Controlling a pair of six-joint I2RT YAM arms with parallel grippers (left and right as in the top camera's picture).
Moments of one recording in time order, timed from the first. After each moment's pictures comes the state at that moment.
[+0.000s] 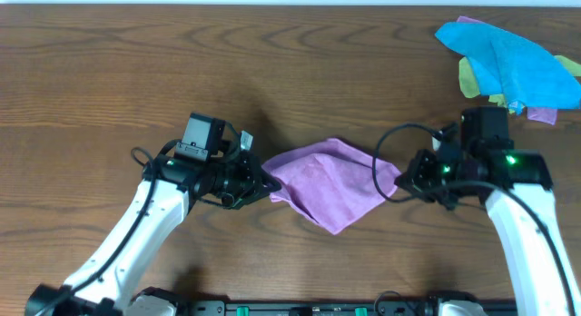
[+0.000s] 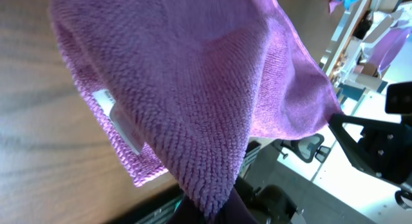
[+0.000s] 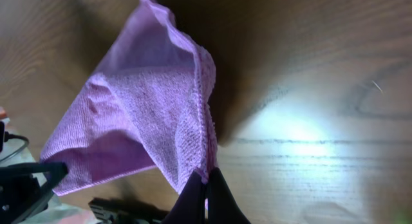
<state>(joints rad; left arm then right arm) -0.31 1.34 0.82 -0.63 0.81 -0.81 -0.03 1.22 1.00 -1.12 -0.47 0.47</state>
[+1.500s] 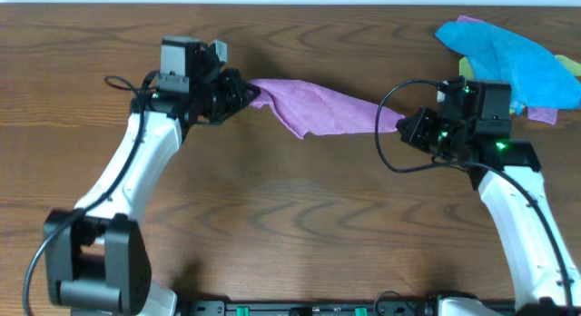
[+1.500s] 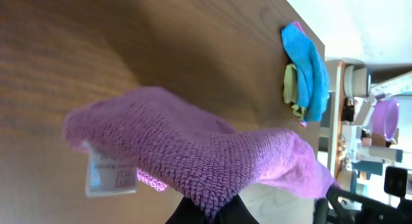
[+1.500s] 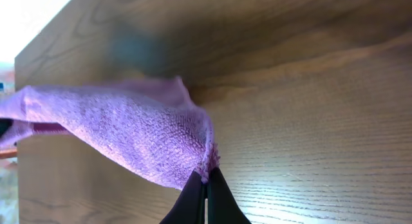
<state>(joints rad) -0.15 1.69 1.24 -0.39 0.63 -0.68 -0.03 1.37 1.00 -0.59 -0.44 0.46</state>
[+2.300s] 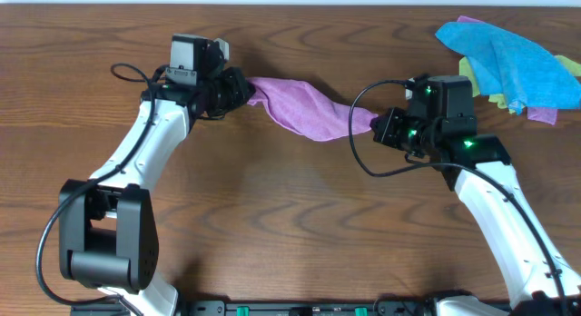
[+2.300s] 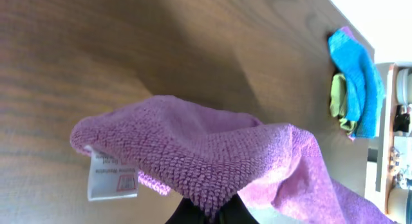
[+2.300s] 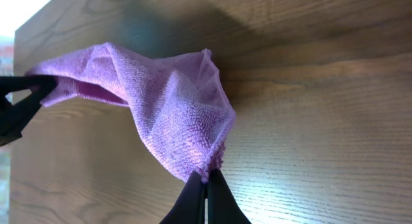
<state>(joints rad) -0.15 1.79 1.29 -0.42 0.52 -0.59 0.14 1.39 1.00 -0.52 -0.39 0.52</state>
